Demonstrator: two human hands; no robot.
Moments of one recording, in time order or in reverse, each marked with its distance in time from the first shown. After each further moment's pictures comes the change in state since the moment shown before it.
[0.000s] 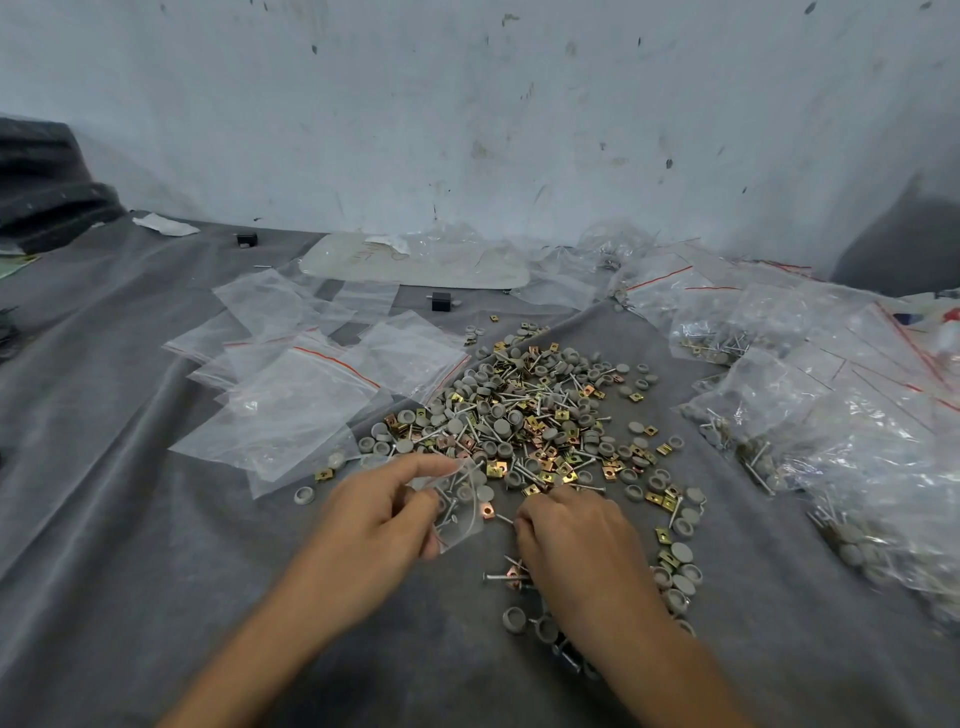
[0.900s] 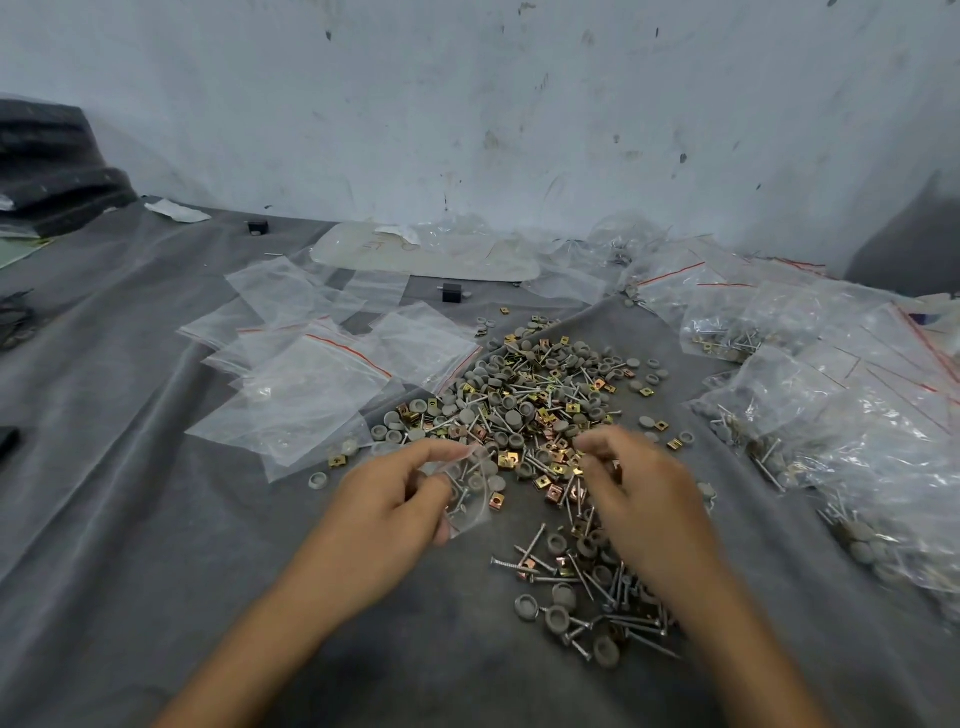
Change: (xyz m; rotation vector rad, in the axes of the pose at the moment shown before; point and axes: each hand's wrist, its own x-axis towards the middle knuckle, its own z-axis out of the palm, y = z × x) left_hand 0.001 -0.004 -0.002 0.003 -0.001 0.018; right_hand 0.012 0.043 -0.012 0.414 0.260 0.129
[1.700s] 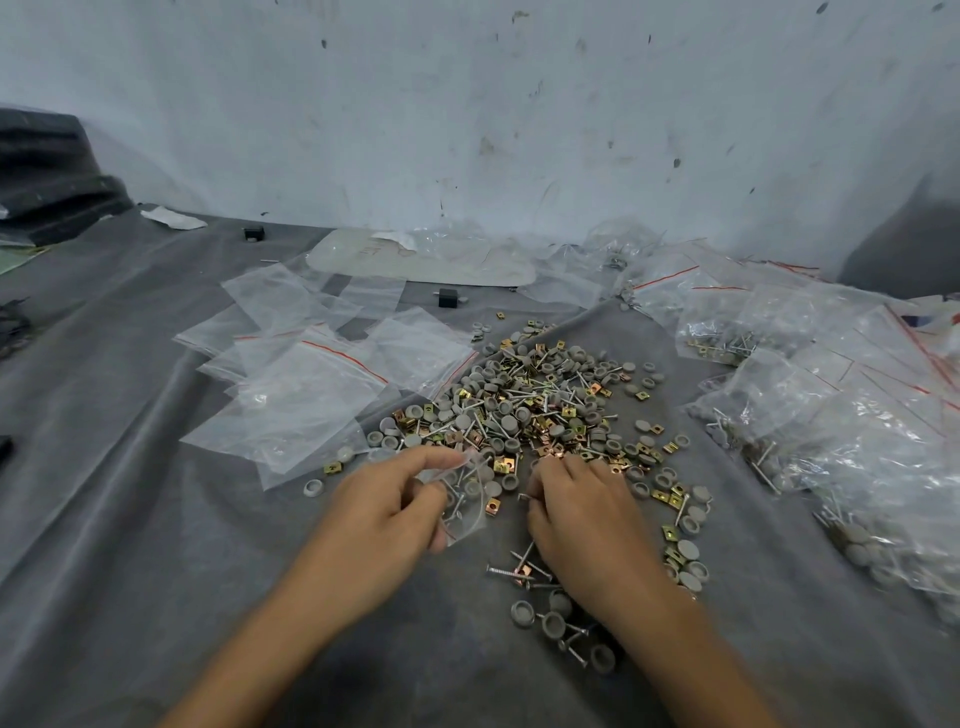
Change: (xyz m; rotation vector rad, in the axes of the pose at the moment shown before) left_hand 0.000 -0.004 0.001 -0.017 -0.012 0.010; right_hand -0.004 -0.020 0.030 -0.366 -0.208 -0.112
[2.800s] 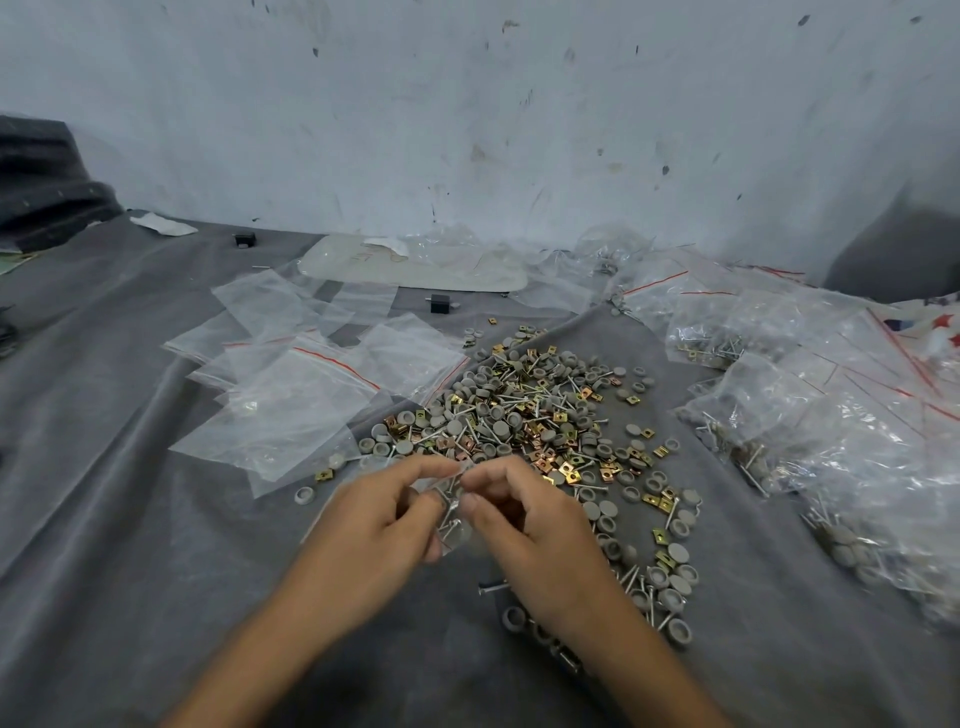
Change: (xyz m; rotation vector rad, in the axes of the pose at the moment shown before) left_hand 0.006 -0.013 0.004 0.036 -0.012 0.051; right_hand -0.014 -0.027 0.001 0.901 0.062 -0.098
